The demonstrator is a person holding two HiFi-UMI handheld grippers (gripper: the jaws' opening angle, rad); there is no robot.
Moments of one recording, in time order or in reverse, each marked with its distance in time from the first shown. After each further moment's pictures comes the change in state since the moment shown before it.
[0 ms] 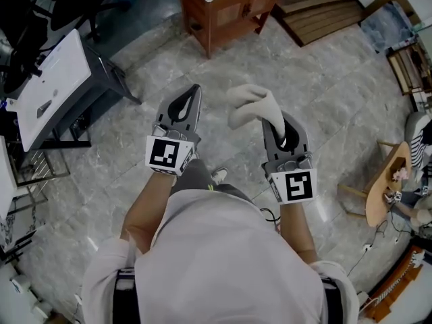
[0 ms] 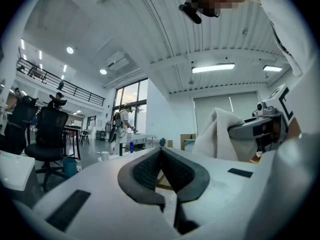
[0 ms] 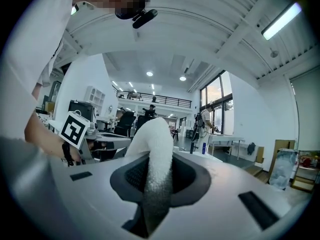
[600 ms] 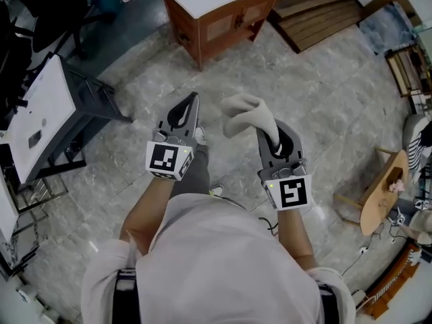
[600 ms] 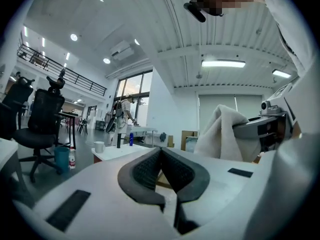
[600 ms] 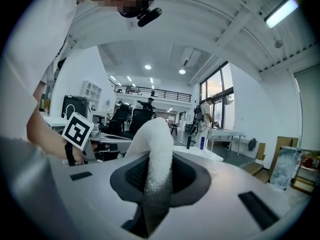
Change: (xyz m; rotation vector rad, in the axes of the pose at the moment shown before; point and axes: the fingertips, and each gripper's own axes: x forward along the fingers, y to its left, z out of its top) left arm 0.200 0.085 -0.067 -0.081 0.069 -0.017; right arm 0.172 -0.122 -0.041 0.020 0.055 -0.006
